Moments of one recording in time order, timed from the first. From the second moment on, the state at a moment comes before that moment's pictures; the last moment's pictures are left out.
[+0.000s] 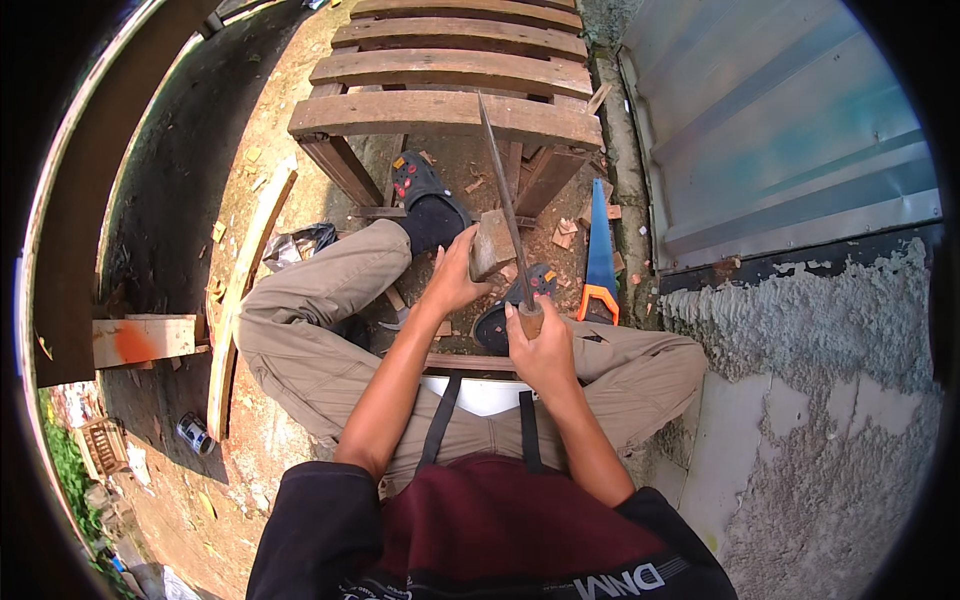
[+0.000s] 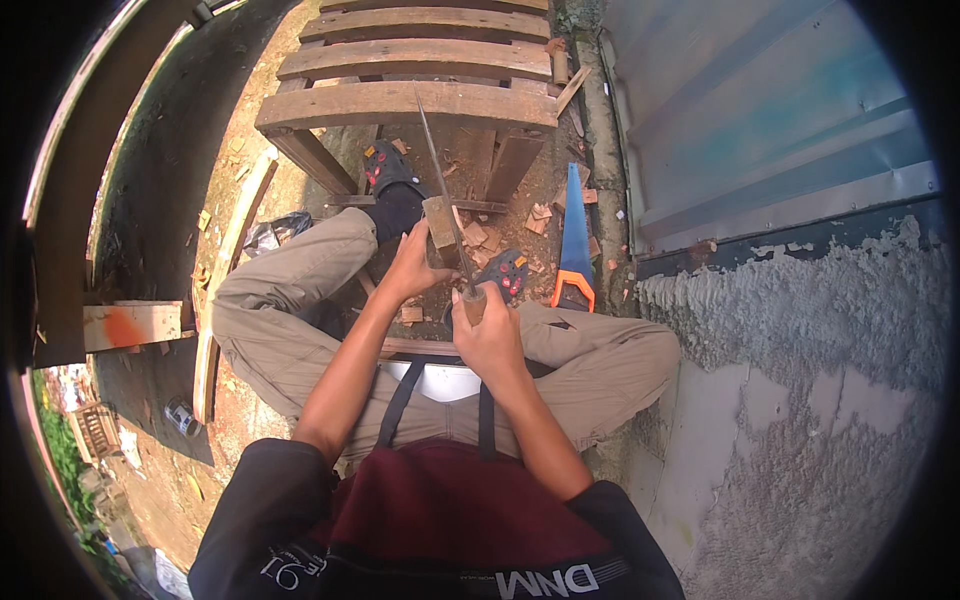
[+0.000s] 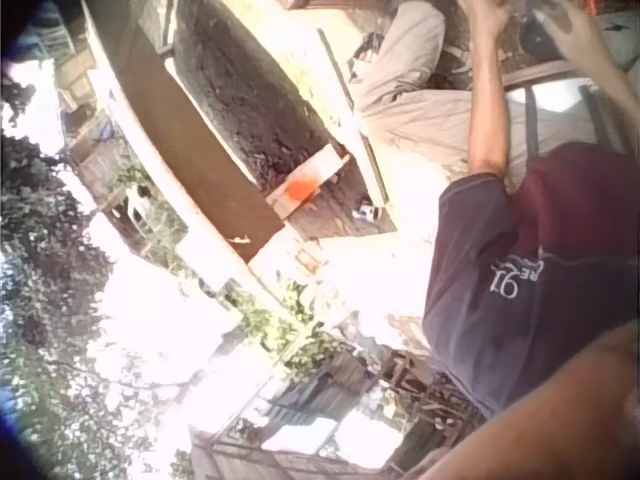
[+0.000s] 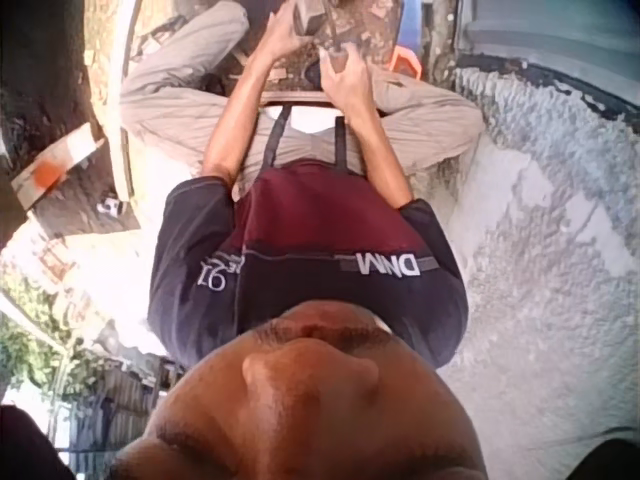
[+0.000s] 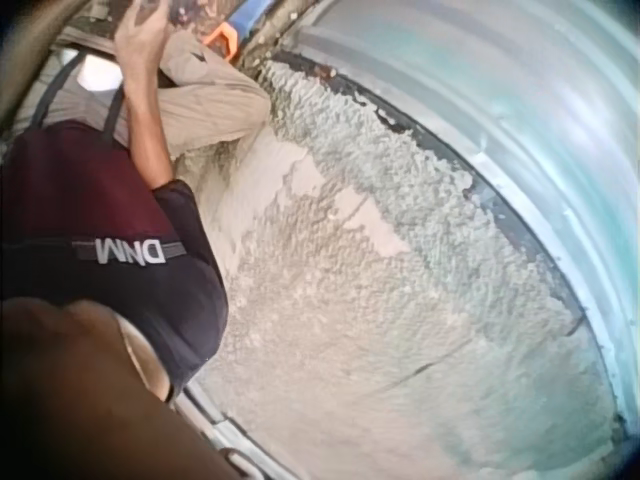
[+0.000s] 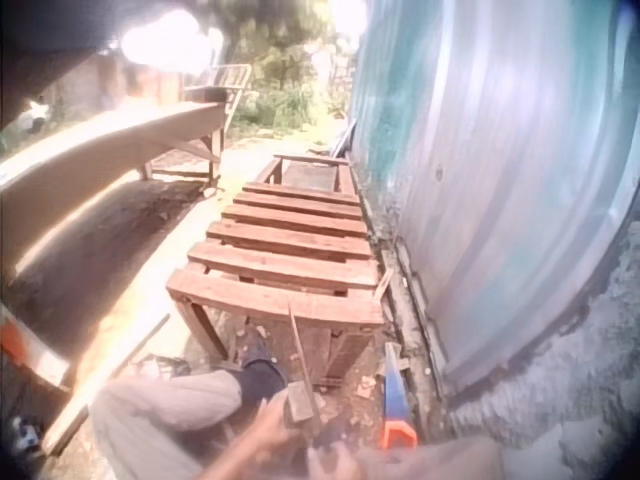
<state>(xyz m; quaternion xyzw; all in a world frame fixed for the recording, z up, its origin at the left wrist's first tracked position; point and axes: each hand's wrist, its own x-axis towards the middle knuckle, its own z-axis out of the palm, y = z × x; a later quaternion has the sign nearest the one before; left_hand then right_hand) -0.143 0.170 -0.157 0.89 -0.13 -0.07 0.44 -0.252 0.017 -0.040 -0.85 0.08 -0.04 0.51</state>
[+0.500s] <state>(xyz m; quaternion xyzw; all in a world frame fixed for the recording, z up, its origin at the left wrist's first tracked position) -0.136 0.178 -0.117 0.88 -0.16 -0.08 0.45 -0.253 0.012 -0.028 -0.86 0.09 -0.03 0.50</state>
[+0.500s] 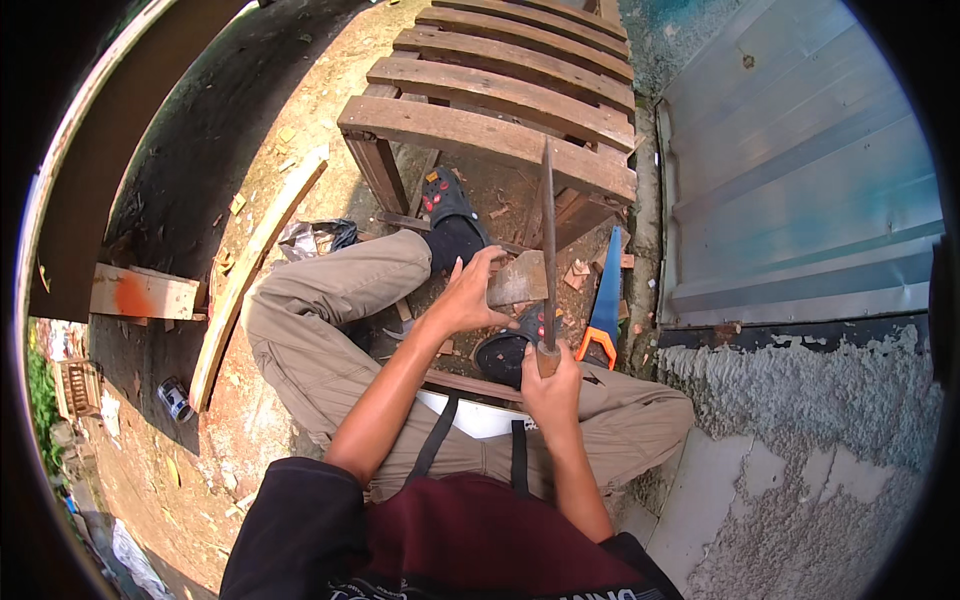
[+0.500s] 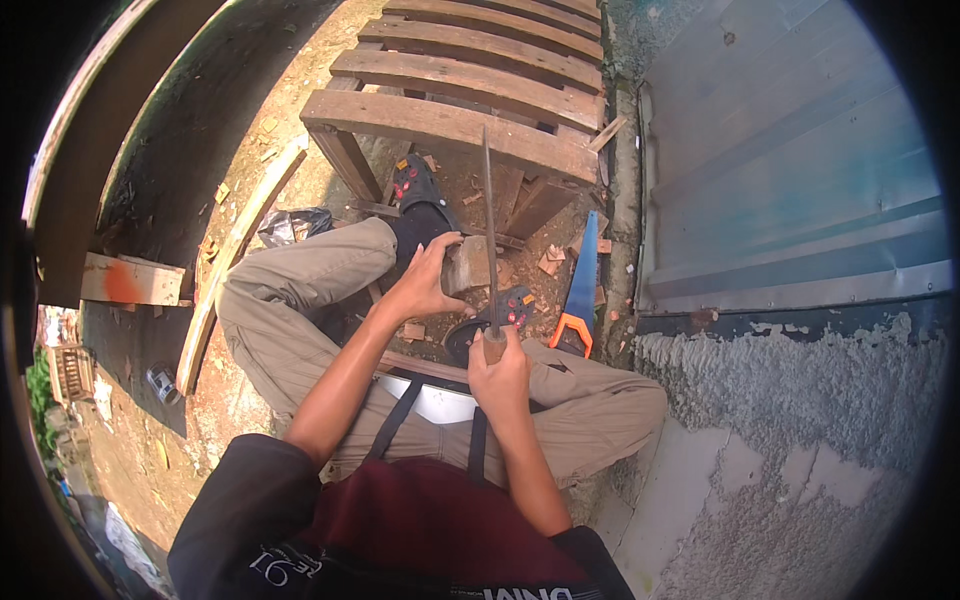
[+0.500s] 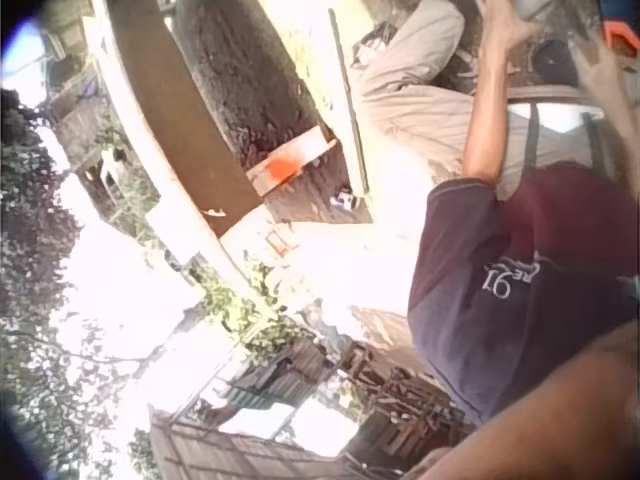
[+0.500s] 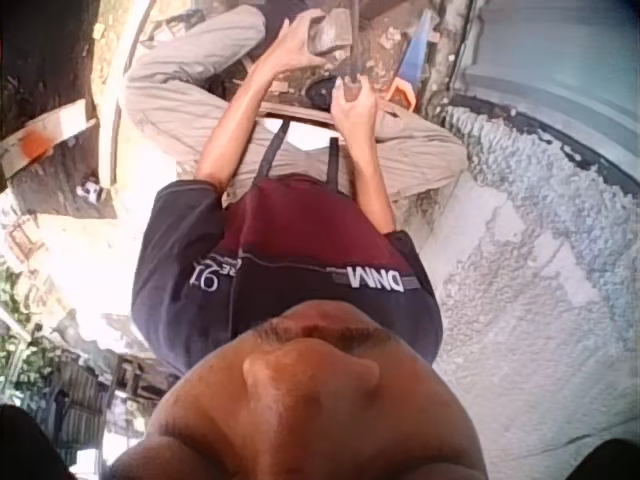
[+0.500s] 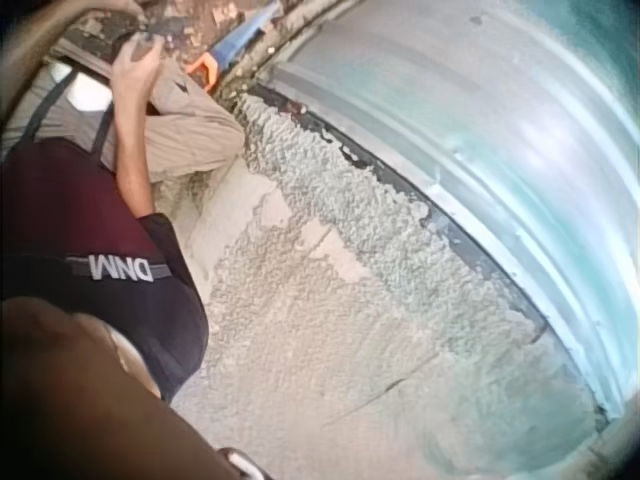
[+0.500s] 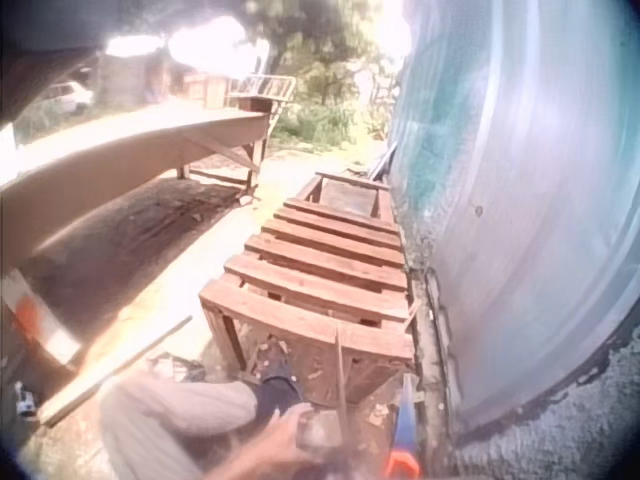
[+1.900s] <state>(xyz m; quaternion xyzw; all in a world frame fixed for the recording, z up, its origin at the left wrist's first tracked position) -0.132 0.164 -0.160 0.83 -0.16 -0.06 0.53 -0.254 0.015 -0.055 -0.82 0.09 -0.05 0.56</state>
